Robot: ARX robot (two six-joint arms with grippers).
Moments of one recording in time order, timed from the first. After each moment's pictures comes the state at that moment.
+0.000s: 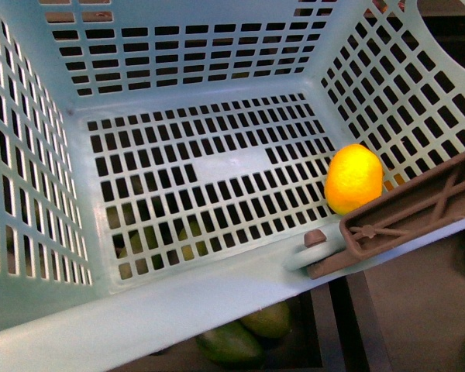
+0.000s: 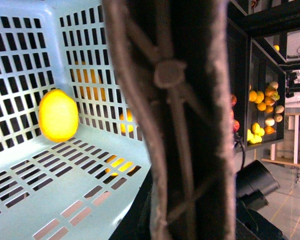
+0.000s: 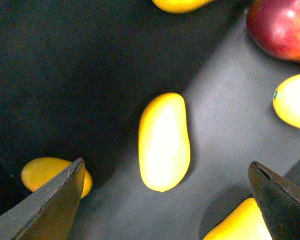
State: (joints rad) left arm -0.75 1.61 1.38 -0.38 0.12 -1.04; right arm -0.51 1.95 0.75 0.36 -0.10 0.44
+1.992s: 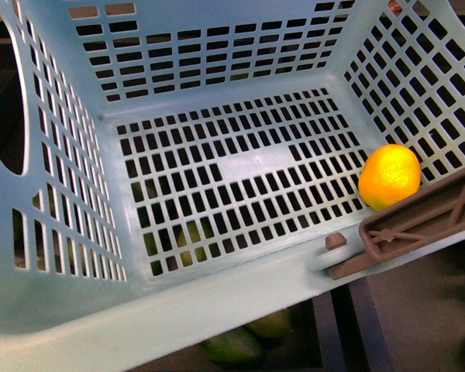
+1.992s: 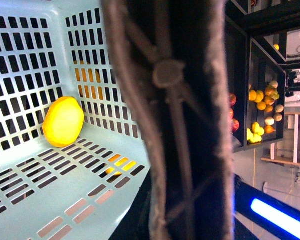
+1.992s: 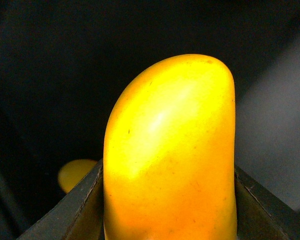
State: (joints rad) left arm -0.75 1.61 1.38 -0.38 0.13 -1.04; right arm -0.41 2.00 0.83 0.41 -0.16 0.53
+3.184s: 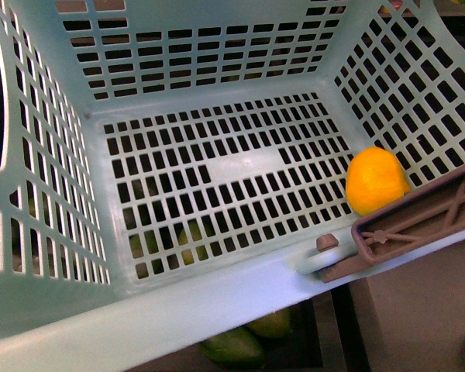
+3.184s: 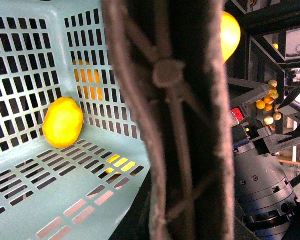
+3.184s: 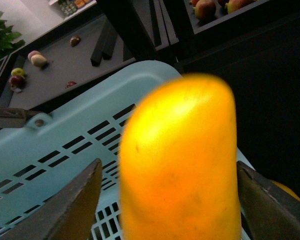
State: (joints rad) left arm -0.75 1.61 1.38 -0.38 0.13 -1.04; right arm 0.27 1.38 0.80 0.28 0.10 0.48
